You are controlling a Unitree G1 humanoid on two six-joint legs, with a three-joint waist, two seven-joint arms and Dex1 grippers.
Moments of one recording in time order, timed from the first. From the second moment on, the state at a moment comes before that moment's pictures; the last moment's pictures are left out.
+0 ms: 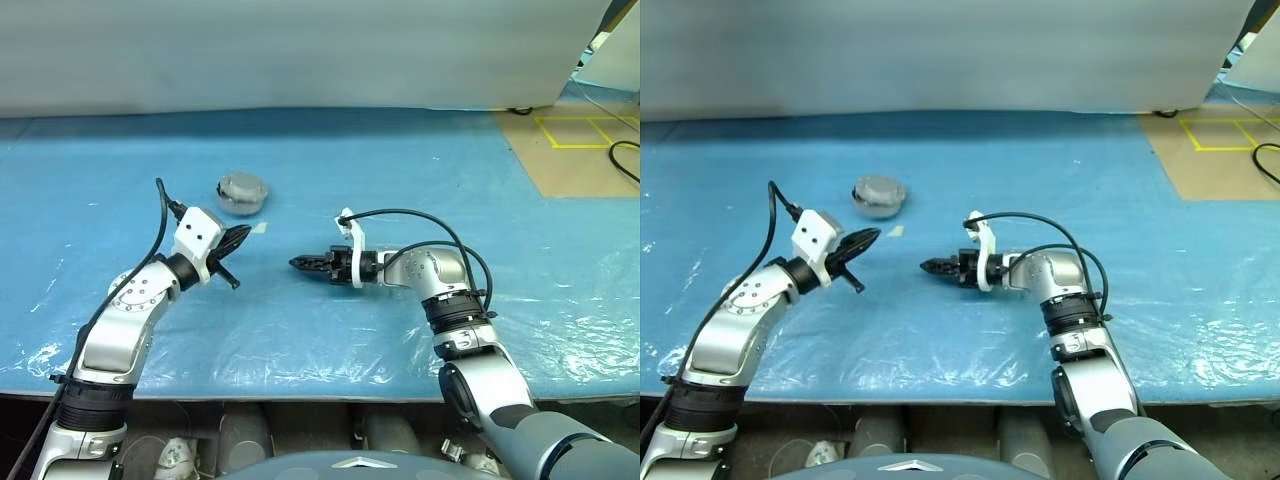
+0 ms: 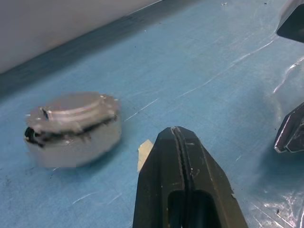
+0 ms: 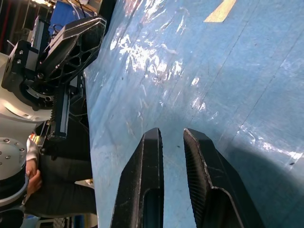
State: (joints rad) left arm -0.17 0.50 0.04 -0.23 -0.22 0.31 -0.61; right arm -0.67 -0.13 0.04 0.38 0.54 1.09 0.78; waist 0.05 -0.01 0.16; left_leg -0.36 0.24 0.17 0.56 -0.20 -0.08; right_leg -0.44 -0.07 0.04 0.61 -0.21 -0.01
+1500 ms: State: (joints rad) left arm 0.26 0.41 0.22 -0.37 -0.25 0.18 -0.44; right arm -1.31 0.17 0.12 1.33 -0.01 -0.05 0.48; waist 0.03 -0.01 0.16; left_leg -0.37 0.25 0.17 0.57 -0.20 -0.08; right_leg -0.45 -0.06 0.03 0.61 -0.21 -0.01
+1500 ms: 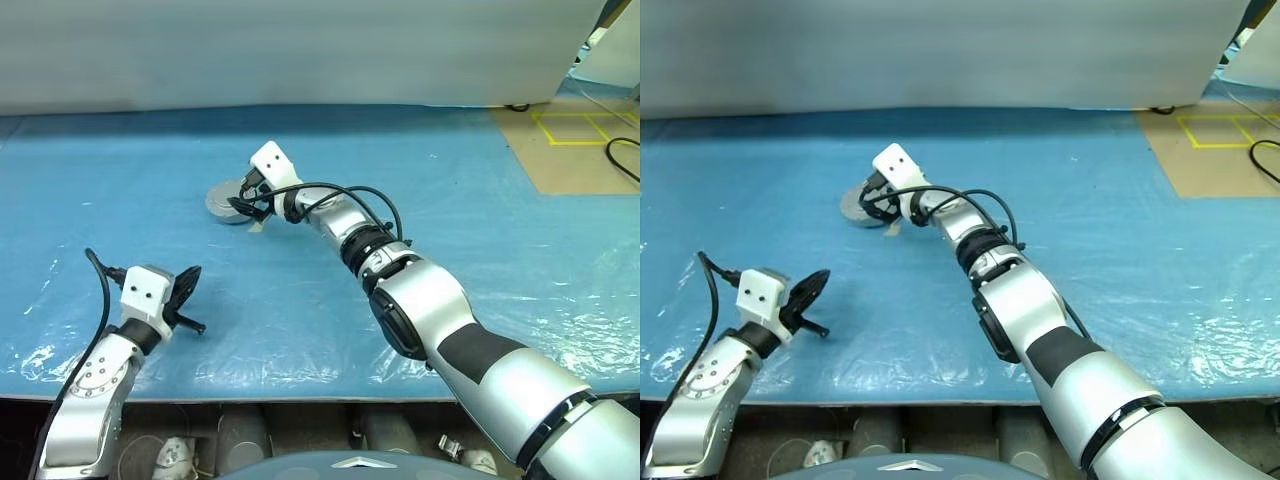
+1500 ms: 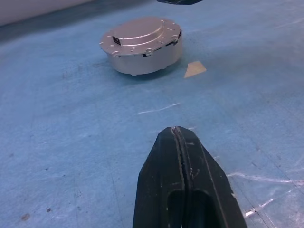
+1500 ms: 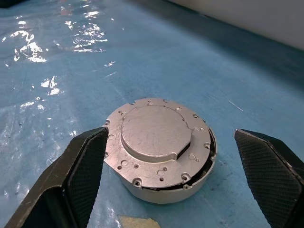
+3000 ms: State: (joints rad) left arm -0.79 0.34 0.13 0.86 -0.16 -0.11 -0.60; right arm -0.52 -0.27 0.08 0.18 0.05 0.45 0.77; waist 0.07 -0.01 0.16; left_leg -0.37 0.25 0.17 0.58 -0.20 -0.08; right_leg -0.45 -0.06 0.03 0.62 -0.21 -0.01
